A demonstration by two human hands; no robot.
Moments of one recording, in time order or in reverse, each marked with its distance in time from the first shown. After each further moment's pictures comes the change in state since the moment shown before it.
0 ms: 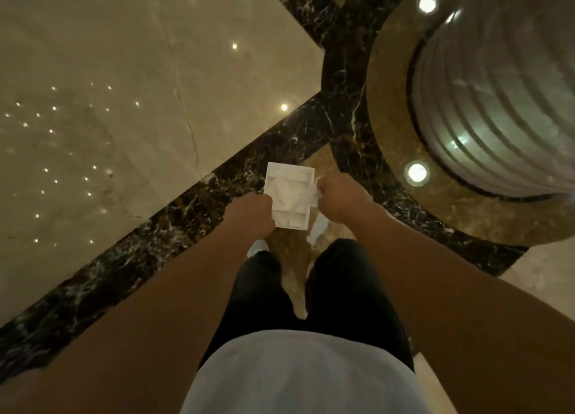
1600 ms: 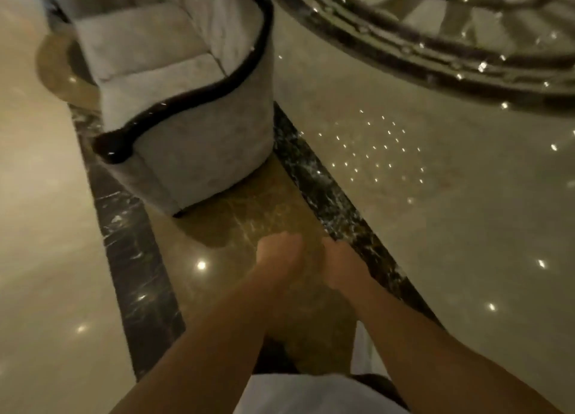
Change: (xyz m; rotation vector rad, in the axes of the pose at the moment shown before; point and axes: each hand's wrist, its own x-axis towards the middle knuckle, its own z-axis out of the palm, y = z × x) left_hand -0.394 -0.001 0.199 -1.027 0.427 -1.232; right_hand -0.270 -0.206 0.175 -0.864 -0.233 -1.314
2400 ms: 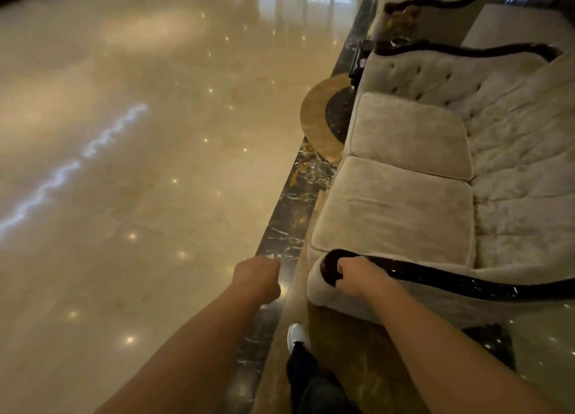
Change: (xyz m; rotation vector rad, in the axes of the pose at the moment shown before) left_hand 0.036 -0.599 -0.164 -0.299 0.159 -0.733; right_hand 0.291 -0.623 -0.024 -0.564 -0.433 -0.723
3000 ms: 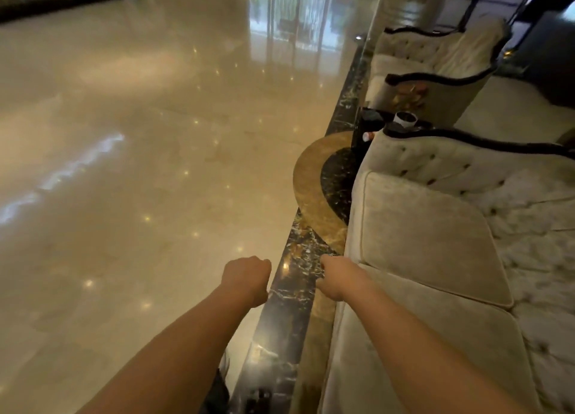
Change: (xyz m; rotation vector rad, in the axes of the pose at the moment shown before) left_hand 0.421 -0.128 -0.272 0.131 0.131 0.060; right_hand 0.385 -0.104 -0.335 -0.054 0.236 0.047
